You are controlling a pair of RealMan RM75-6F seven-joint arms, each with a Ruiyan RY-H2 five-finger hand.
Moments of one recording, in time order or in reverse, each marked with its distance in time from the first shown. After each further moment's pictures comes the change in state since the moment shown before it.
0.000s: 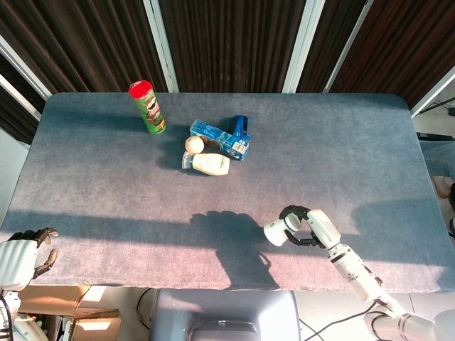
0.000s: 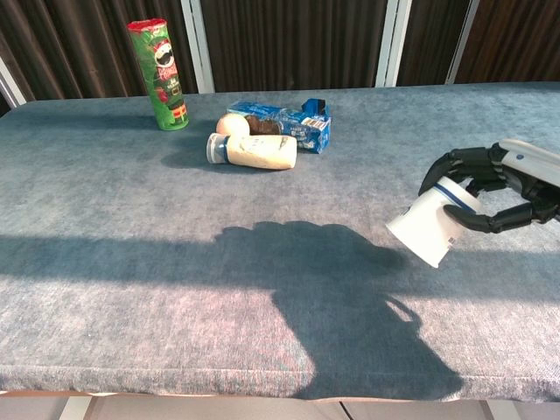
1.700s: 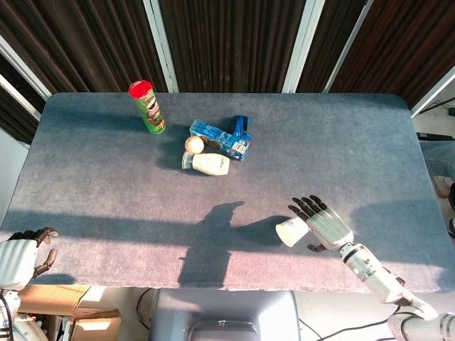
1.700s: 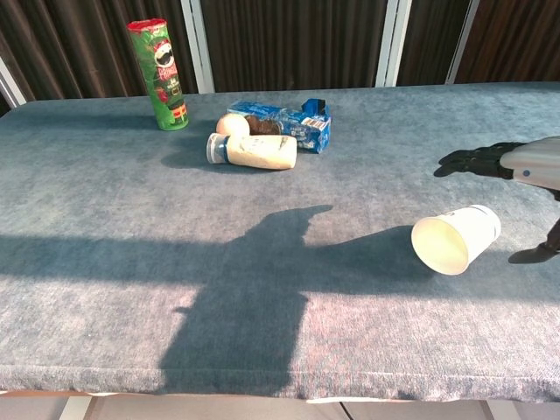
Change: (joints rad) left arm -0.003 0.002 -0.002 -0.007 -0.012 -0.011 0.004; right arm 0.081 0.395 0.000 -0.582 0.227 -0.328 -1.051
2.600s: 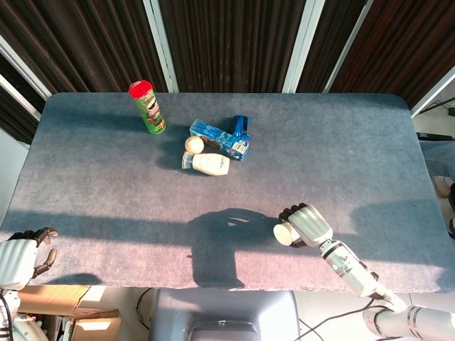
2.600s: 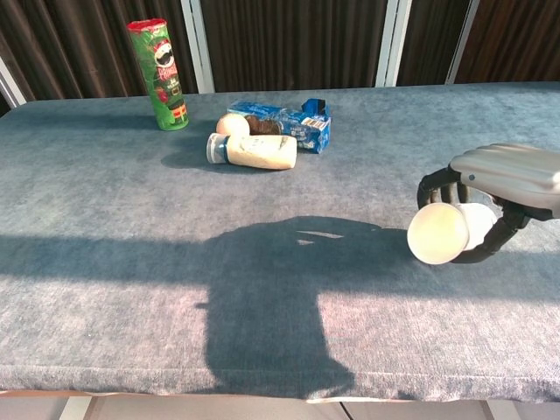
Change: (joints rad) left arm -0.001 0.004 0.001 -0.002 -0.002 -0.003 -0.007; right arm 0.007 -0.199 0.029 0.169 -0.054 0.093 0.090
